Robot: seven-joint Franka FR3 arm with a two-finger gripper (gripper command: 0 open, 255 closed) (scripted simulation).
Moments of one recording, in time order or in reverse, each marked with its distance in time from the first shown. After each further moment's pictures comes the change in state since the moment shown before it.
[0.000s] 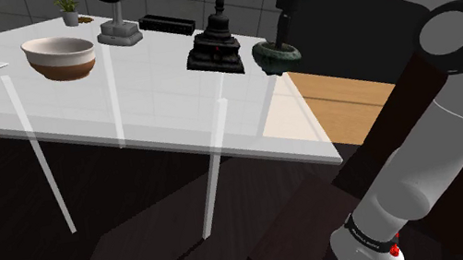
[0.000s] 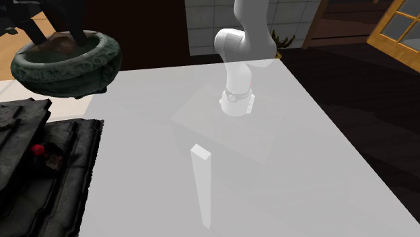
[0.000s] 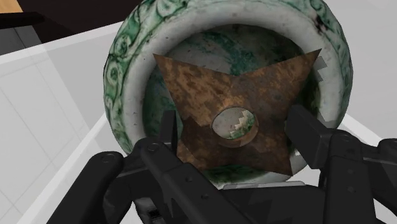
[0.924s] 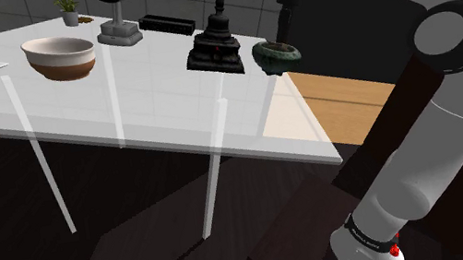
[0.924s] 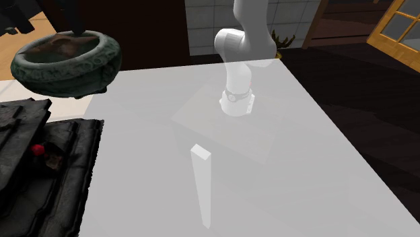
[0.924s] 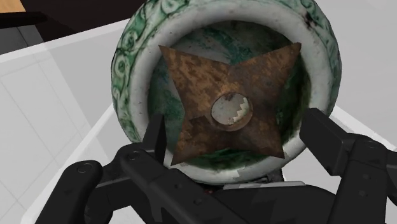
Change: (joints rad) arm -0.002 0.022 -0.002 0.066 0.005 -0.043 -0.003
